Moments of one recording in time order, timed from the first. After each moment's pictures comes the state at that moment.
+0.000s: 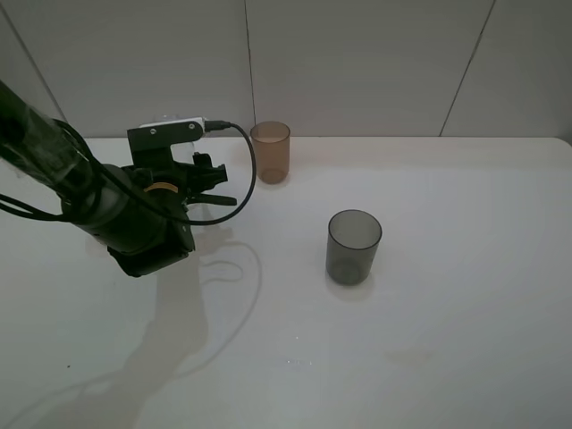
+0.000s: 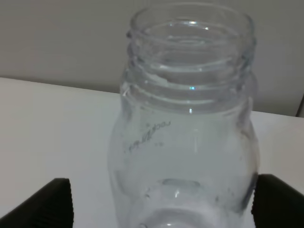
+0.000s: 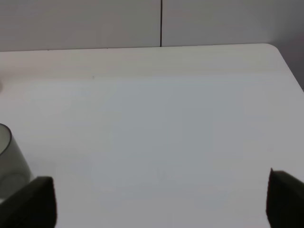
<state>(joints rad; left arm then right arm) -0.66 2.18 -0.84 -0.99 -1.21 0.26 -0.11 0.00 -0.52 0.00 1.06 -0.01</state>
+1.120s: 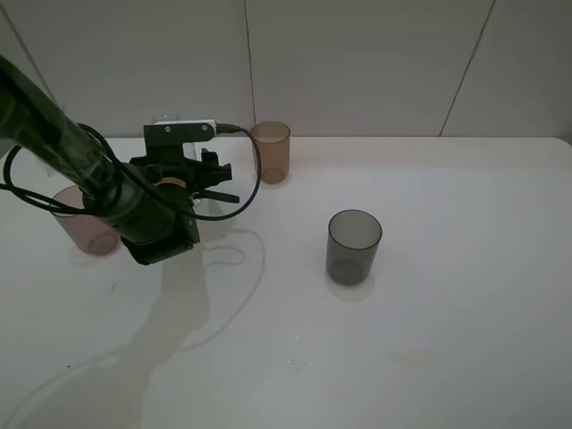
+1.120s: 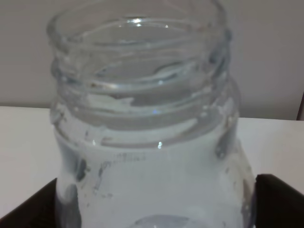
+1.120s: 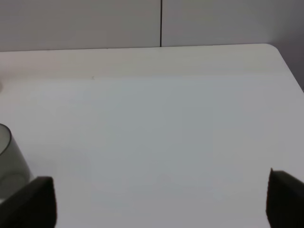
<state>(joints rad) -0.61 2.27 -0.93 -0.90 -1.22 0.32 -0.11 0.00 -0.52 0.00 1.06 -0.01</state>
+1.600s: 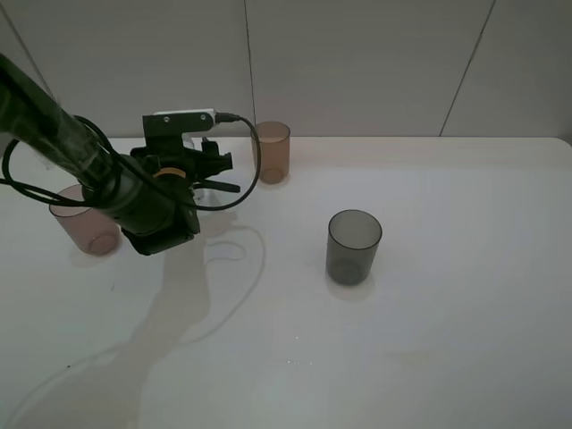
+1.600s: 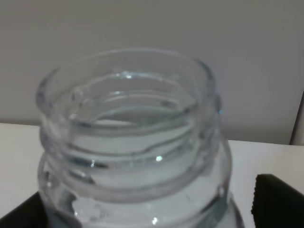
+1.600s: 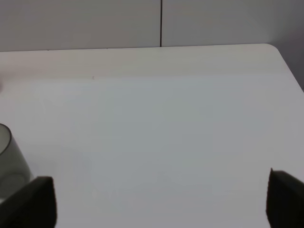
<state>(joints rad) -0.59 2.27 -0.97 -0.87 -1.22 0.31 -0.11 0.00 -0.52 0.00 1.06 -0.01</state>
